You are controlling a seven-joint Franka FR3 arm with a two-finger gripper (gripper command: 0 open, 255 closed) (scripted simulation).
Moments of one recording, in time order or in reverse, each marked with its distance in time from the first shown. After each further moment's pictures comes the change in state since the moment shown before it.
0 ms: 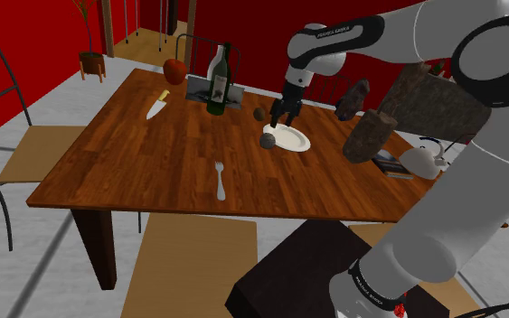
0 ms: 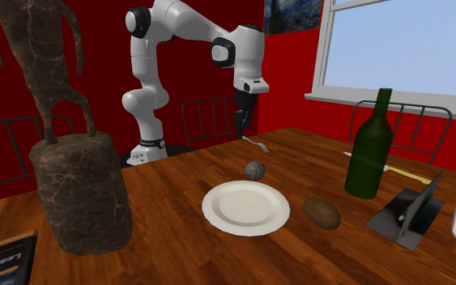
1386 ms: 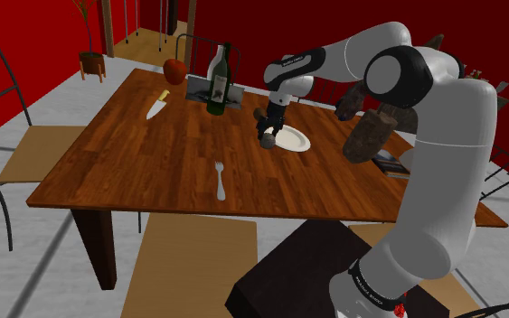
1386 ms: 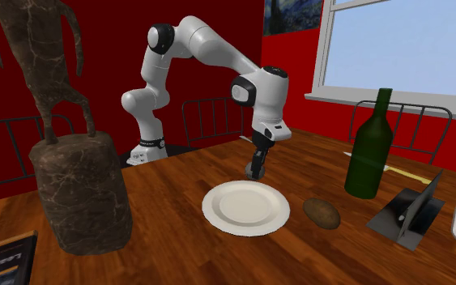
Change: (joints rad) arm -0.074 0.414 0.003 0.282 0.106 0.070 -0.121
